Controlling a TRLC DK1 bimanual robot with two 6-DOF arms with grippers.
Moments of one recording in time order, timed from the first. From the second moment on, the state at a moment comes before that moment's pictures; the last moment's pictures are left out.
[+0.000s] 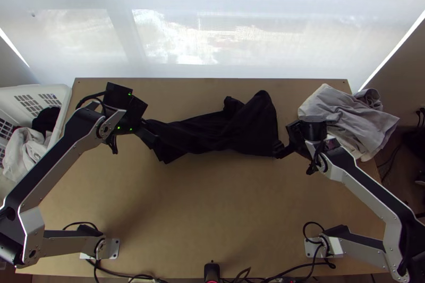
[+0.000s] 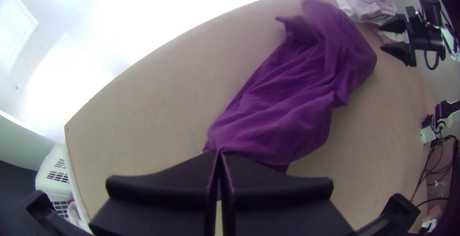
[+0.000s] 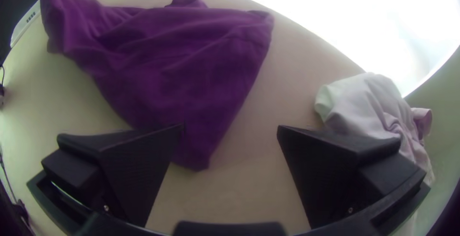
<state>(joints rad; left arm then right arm) -0.34 1.42 1.33 -0.81 -0.02 0.23 0.31 1.29 0.78 -0.25 0.02 -0.25</state>
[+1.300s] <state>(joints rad) -0.35 1.38 1.34 -0.82 -0.03 0.24 0.23 1.47 0.87 -0.42 -0.30 -0.16</state>
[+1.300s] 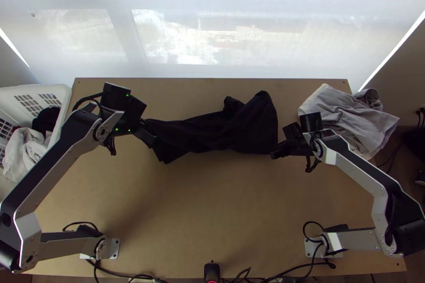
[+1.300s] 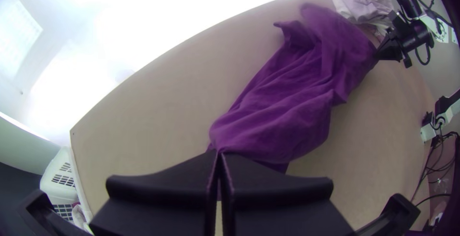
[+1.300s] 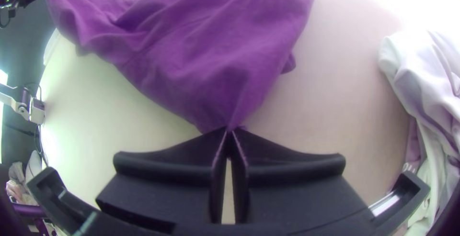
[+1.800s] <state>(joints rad) -0.30 1.25 1.40 -0.82 -0.08 0.26 0.16 1.25 1.17 -0.66 -0.32 -0.15</state>
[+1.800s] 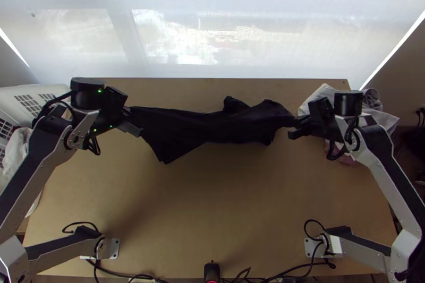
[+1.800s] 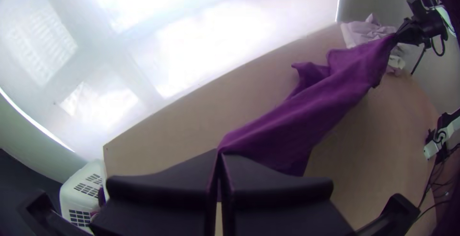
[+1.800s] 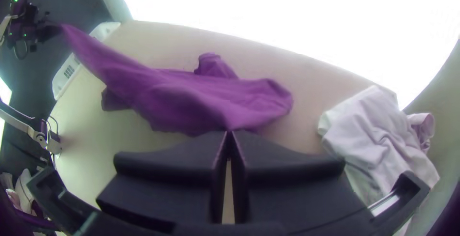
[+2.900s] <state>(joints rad) -0.32 0.86 1.67 -0.71 -0.25 0.26 0.05 0.85 1.68 -0.65 -0.26 -0.20</state>
